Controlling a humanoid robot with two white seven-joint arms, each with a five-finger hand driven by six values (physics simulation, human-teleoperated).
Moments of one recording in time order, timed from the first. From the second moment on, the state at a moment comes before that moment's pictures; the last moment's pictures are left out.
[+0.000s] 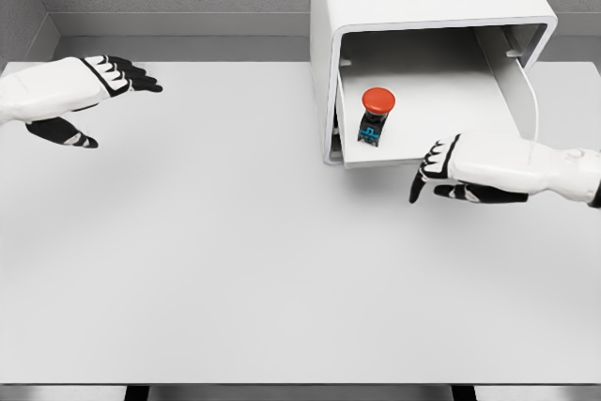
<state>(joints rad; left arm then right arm) -0.68 1.02 -0.65 -1.48 -0.25 -0.61 -0.35 -0.36 -0.93 0.37 -1.77 0.07 -0.61 0.61</state>
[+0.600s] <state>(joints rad) -0.65 1.02 -0.65 -1.44 -0.26 -0.61 -0.35 -0.48 -0.83 0.44 -1.64 0.14 -0.61 0.61</state>
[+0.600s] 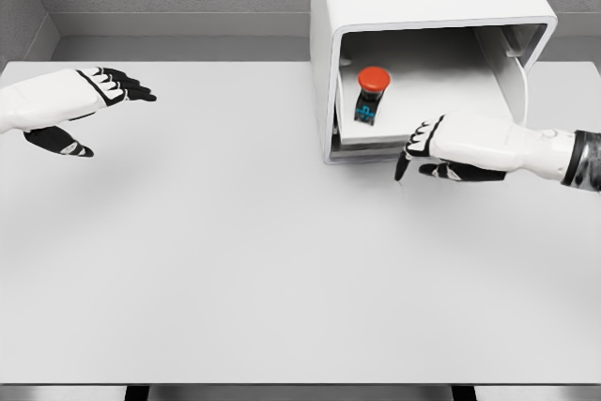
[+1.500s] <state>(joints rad) -0.65 1.02 -0.65 -1.42 -0.26 -0.61 -0.35 -0.56 -0.75 0.54 -1.55 0.19 -0.61 0.61</state>
